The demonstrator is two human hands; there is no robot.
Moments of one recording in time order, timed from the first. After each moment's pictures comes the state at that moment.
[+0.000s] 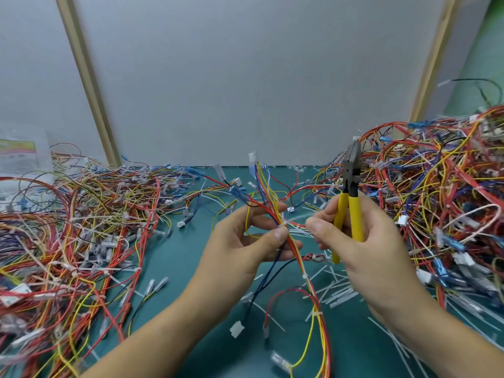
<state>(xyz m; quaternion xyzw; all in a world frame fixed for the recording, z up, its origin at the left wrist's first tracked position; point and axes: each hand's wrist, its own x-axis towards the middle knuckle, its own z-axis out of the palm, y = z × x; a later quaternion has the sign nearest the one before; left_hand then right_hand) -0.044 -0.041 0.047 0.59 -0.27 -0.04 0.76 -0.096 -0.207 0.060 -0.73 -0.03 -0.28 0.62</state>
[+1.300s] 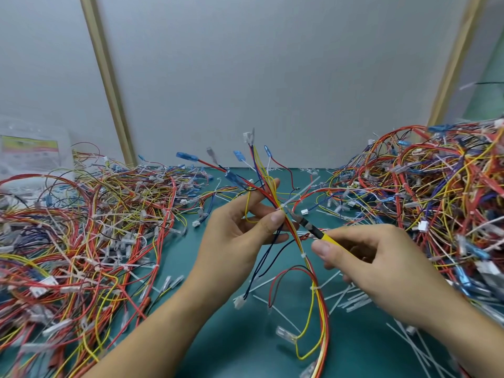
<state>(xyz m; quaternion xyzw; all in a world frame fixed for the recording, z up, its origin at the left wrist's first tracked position) -0.034 -0.023 0.057 0.60 -0.29 0.04 0.75 -0.109 -0.213 0.071 -0.89 -0.07 -0.14 0.43</state>
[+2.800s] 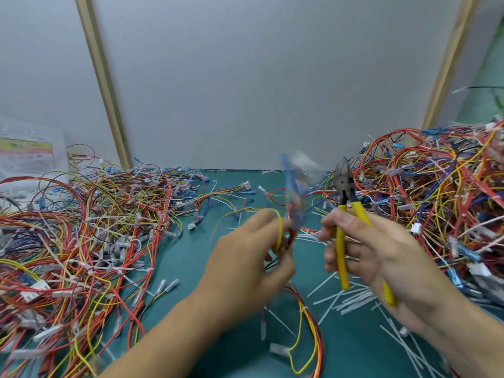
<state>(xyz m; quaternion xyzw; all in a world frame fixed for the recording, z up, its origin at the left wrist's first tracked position) -0.044 -0.028 0.049 0.79 -0.41 0.27 0.38 -0.102 -0.214 0.074 -0.67 -0.02 -0.09 0.74</state>
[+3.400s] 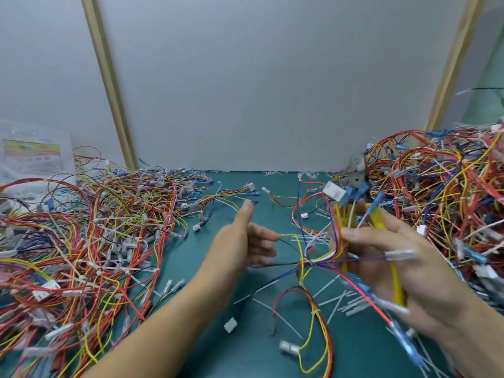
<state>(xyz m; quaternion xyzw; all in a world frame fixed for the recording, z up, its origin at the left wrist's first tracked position) -0.015 -0.031 0.051 0.65 -0.03 -0.12 0.75 -0.104 -0.217 0.077 -0.57 -0.06 -0.04 0.82</state>
